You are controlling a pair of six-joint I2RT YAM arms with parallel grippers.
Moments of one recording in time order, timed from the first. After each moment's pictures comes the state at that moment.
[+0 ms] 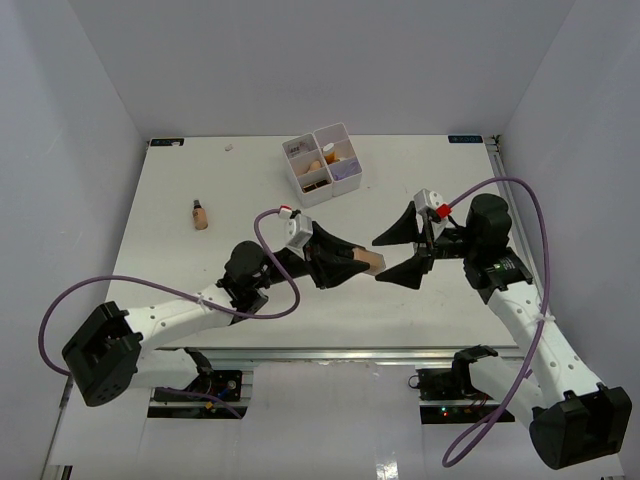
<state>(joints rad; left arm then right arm) -0.89 1.24 0.63 0.99 0.50 -0.37 0.28 0.92 0.79 -0.03 -1.34 -0.06</state>
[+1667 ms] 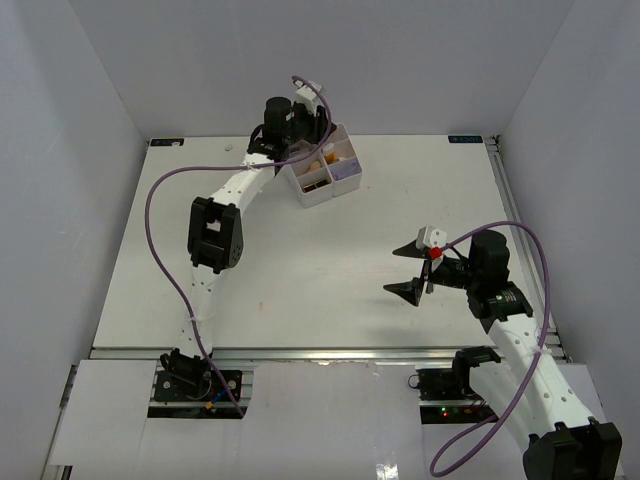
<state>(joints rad) -0.36 2.45 2.24 0.10 0.43 -0.01 0.20 0.72 0.53 -0.18 -1.03 -0.46</state>
